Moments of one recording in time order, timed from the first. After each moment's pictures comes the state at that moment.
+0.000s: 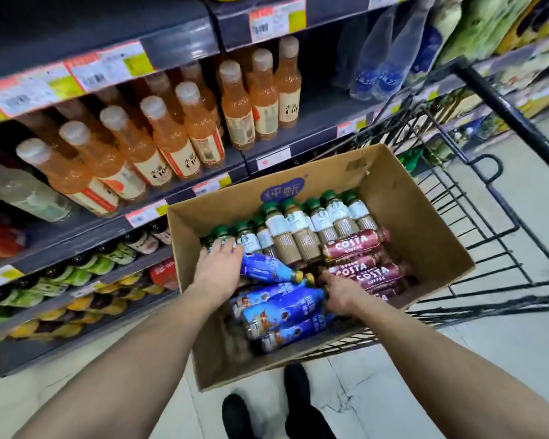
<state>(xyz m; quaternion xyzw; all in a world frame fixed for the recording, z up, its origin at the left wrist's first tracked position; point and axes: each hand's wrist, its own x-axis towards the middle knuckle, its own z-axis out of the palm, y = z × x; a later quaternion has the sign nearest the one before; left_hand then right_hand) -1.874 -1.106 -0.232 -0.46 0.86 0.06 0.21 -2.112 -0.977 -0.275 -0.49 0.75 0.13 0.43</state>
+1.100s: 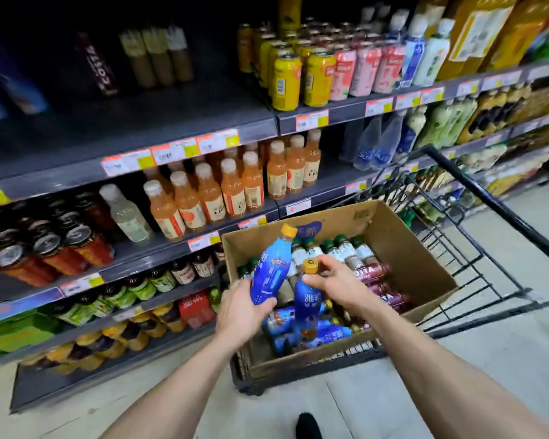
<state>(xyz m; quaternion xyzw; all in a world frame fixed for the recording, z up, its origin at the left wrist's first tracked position) -1.792 -1.011 -0.139 -0.59 0.74 0.30 -0.14 -2.014 -0.964 -0.112 -0.40 0.66 -0.40 0.49</state>
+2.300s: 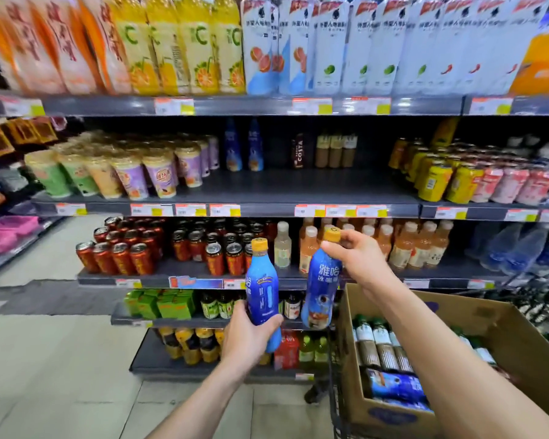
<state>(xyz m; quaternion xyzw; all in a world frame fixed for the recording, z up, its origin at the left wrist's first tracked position) -1.550 -0.922 -0.027 -0.70 0.49 0.32 -0.41 -1.769 -1.001 0.080 -0.53 0.50 -0.51 0.46</state>
